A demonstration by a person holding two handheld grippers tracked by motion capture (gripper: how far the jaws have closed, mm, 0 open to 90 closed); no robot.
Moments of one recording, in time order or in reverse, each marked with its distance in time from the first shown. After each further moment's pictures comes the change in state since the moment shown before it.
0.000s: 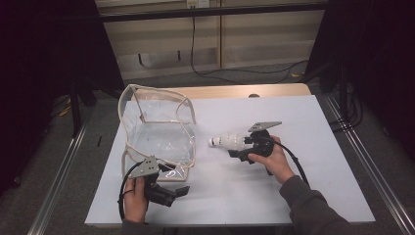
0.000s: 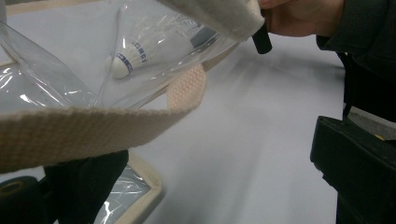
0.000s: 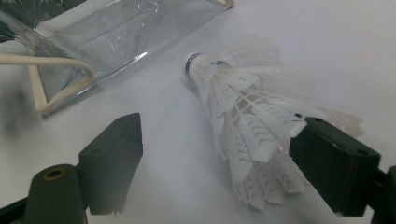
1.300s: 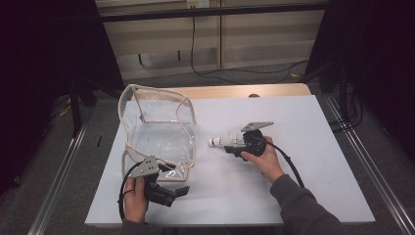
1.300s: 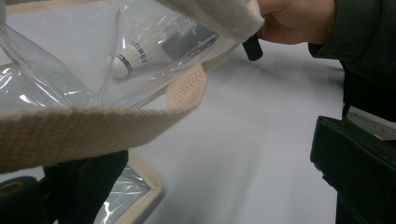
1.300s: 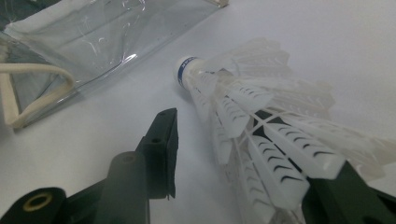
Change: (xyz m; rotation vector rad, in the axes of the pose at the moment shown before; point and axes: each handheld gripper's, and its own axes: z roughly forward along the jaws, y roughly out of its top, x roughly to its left) left arm 0.000 0.000 0.000 0.000 -0.002 -0.001; right arm 0.006 0.004 0.020 0.008 -0.056 0.004
